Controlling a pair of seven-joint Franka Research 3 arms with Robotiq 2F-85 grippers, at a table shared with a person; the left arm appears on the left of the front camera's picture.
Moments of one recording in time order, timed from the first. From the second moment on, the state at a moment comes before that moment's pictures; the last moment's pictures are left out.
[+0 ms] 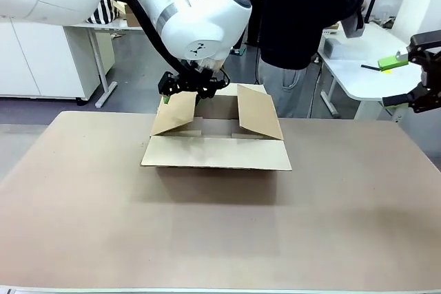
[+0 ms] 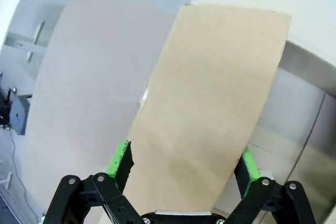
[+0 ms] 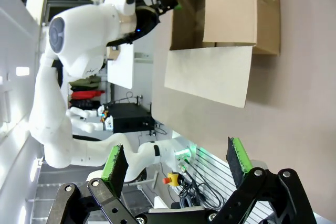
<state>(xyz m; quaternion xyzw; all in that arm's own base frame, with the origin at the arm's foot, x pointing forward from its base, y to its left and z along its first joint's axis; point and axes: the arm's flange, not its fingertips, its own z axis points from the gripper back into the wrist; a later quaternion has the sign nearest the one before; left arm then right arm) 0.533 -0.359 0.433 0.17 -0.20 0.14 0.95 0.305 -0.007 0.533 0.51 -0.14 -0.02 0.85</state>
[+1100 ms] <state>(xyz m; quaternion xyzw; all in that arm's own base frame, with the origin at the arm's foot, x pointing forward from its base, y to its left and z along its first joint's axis) 0.562 -0.208 0.475 0.03 -0.11 0.15 0.98 0.305 -0.007 0.533 0.51 -0.14 -0.02 0.85</state>
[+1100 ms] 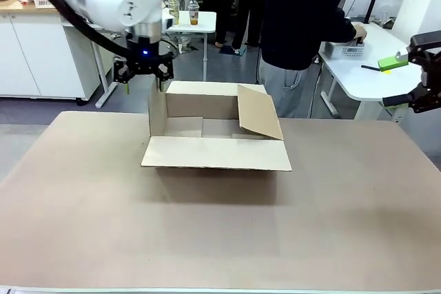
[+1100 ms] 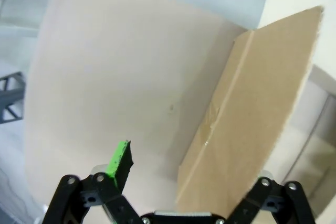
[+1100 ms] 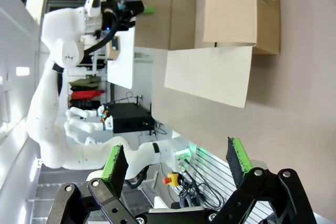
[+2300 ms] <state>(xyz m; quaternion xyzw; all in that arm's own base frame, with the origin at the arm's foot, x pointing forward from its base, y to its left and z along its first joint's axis) 0.574 -0.095 0.457 -0.19 -0.02 0.07 0.98 0.306 -0.007 0.533 0.51 -0.14 -0.02 0.85</state>
